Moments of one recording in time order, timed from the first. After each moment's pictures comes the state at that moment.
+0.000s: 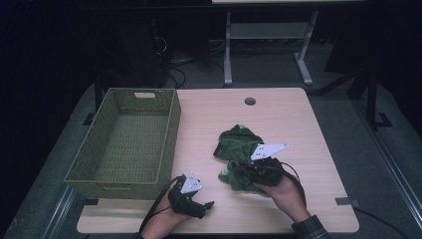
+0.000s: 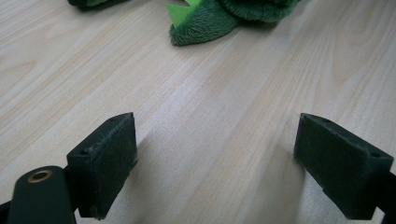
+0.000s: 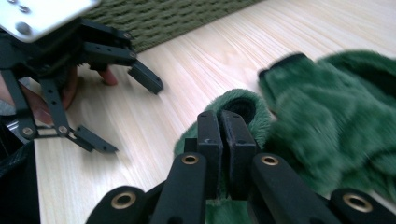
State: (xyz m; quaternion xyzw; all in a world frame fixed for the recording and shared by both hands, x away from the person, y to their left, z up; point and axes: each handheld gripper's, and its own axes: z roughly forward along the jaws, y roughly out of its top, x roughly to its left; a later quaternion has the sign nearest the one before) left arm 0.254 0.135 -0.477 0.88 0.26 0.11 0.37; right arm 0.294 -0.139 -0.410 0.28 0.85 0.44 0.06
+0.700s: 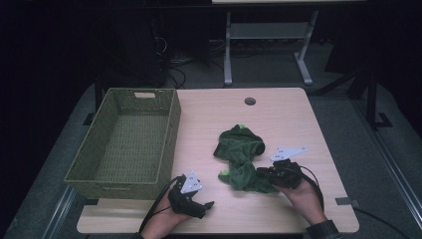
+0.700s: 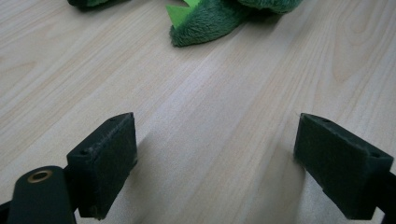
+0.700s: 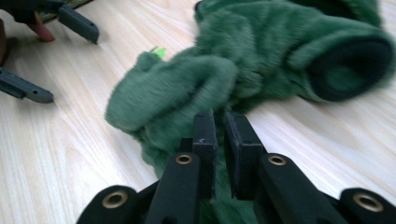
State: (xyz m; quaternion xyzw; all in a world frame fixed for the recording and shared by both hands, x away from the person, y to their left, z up) left arm 0.254 0.135 -0.477 0.88 0.26 0.11 0.37; right arm 0.296 -0.193 -0.434 0.35 0.85 0.39 0.07
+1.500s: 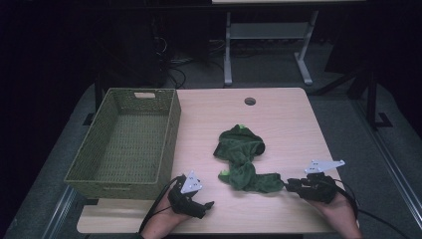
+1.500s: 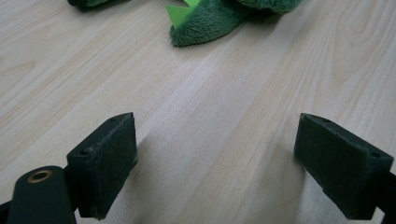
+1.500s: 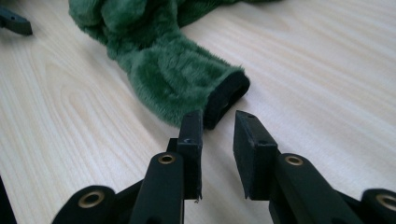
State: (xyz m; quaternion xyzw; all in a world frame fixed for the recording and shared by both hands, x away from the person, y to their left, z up) left arm 0.254 0.135 -0.477 0.88 0.26 0.11 0.37; right arm 0.264 -0.274 -0.452 0.39 0.84 0.37 0.06
